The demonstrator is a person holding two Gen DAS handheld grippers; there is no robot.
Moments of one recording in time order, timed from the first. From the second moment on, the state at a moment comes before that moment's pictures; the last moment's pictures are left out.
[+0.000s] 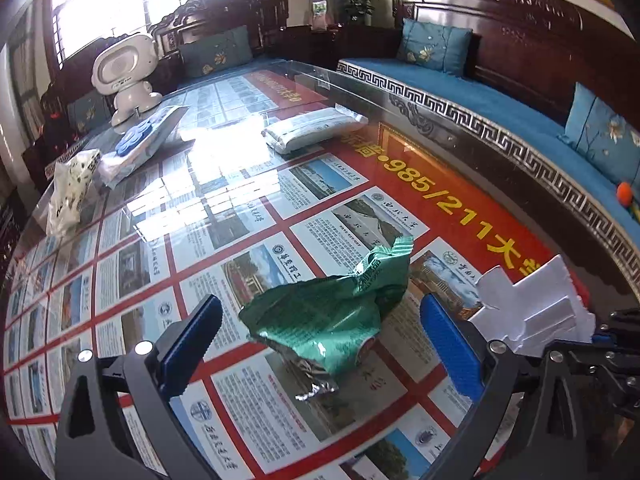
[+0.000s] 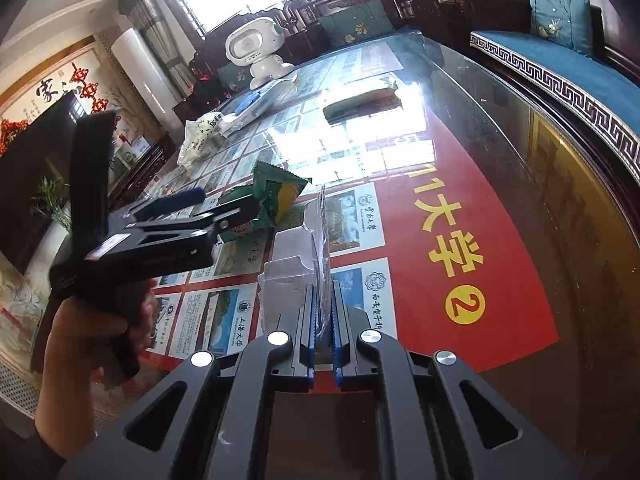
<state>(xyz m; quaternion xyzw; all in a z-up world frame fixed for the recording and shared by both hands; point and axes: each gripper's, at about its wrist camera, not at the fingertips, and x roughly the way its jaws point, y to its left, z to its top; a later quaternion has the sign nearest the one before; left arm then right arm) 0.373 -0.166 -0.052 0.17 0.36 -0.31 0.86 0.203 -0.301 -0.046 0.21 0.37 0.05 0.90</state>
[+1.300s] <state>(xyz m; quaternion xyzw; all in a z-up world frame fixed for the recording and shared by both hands) 0.206 -0.062 -0.010 0.09 0.33 -0.38 0.86 0.101 -0.266 -0.001 0.17 0.33 0.07 0.92</state>
